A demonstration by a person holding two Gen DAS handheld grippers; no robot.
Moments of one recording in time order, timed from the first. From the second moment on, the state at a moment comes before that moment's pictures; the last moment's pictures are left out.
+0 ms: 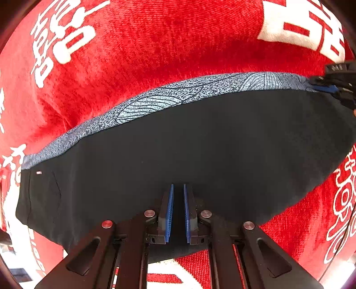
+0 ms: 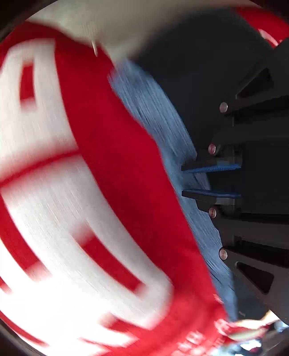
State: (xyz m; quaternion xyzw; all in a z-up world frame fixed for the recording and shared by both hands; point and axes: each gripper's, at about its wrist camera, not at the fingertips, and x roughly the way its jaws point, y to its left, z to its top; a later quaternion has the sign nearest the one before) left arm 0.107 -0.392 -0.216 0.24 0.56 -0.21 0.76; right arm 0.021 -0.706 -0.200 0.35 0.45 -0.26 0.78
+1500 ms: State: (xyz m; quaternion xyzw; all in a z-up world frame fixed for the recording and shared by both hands) left arm 0.064 -0.493 -0.195 0.23 0.58 -0.26 0.74; right arm -0.109 -0.698 -0.217 0.63 0.23 -0.25 0.70
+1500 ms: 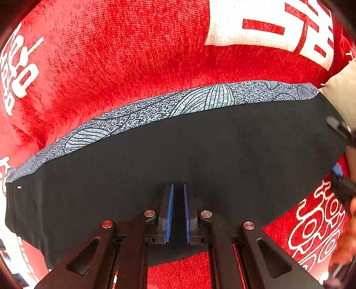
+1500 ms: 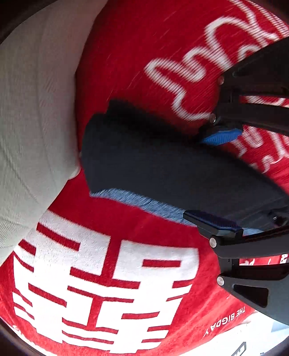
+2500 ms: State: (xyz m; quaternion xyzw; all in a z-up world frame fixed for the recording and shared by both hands) left arm 0.029 -0.502 -0.191 0.05 0.58 -0.37 0.73; right arm -0.008 -0.610 -0.076 0.27 0.39 -0.16 0.87
